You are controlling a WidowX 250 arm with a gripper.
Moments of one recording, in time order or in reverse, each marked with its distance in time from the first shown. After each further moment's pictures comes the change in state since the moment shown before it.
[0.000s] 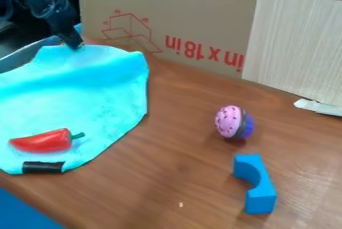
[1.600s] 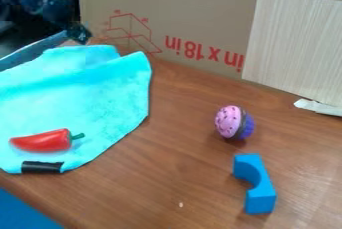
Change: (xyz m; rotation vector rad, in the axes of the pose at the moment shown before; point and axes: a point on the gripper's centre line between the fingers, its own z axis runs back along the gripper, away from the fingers) arm 0.016 -0.013 0.034 0.088 -0.185 -0.021
